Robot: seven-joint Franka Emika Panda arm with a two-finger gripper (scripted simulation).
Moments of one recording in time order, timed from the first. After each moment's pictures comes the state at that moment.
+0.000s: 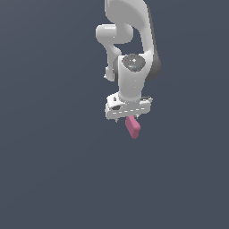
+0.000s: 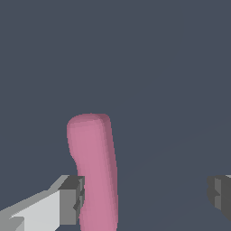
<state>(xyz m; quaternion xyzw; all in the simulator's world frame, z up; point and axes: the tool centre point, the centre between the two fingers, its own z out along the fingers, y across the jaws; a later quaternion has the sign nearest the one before) -0.035 0.060 0.151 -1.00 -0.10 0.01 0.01</state>
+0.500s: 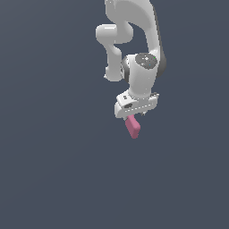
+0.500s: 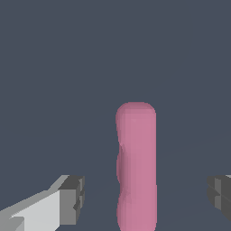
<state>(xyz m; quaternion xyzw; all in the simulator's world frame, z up) -0.053 0.098 0.146 -0.99 -0.16 0.00 0.00</state>
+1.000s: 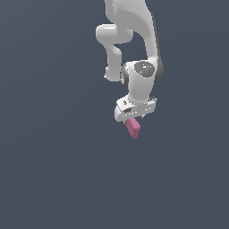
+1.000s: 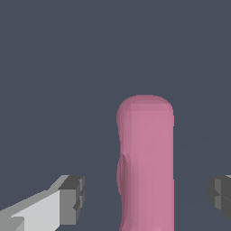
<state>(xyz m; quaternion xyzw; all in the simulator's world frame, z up) -0.055 0.099 0.118 -0.99 -0.16 0.00 0.00</state>
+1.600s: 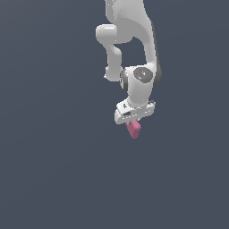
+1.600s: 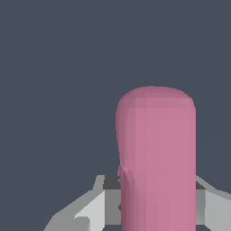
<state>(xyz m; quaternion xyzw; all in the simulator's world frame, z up) -0.055 0.099 0.096 -0.99 -0.16 0.00 0.00</state>
